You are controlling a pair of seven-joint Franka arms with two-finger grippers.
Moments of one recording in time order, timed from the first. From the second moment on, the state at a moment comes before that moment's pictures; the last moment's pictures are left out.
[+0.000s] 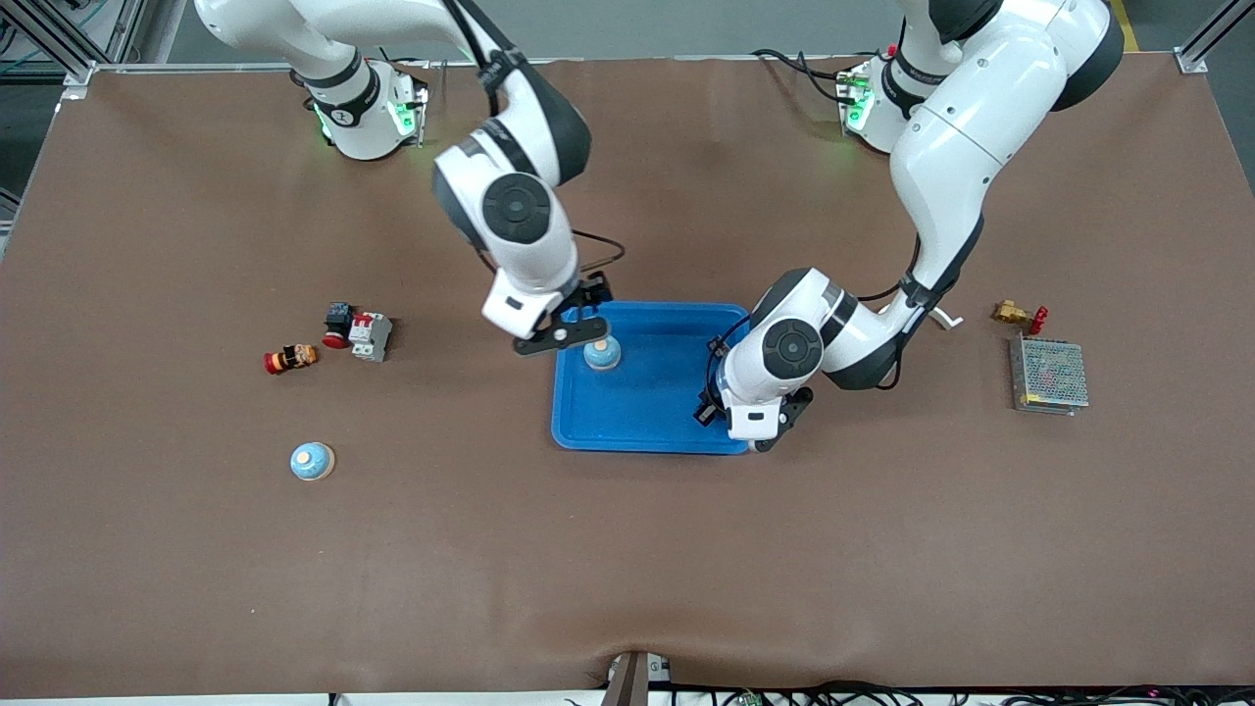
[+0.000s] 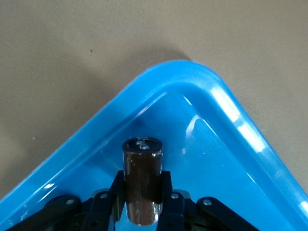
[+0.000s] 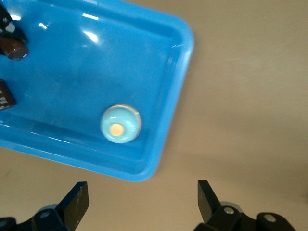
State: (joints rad) left arm -0.15 0.83 -0.49 -1.60 0.23 2.34 -1.48; right arm 0.68 0.41 -0.04 -1.68 0.10 2.01 0.34
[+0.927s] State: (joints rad) left arm -0.17 0.83 -0.47 -1.46 0.23 2.27 -1.48; right arm 0.13 0.47 -0.05 -1.63 0.09 2.02 -0.70
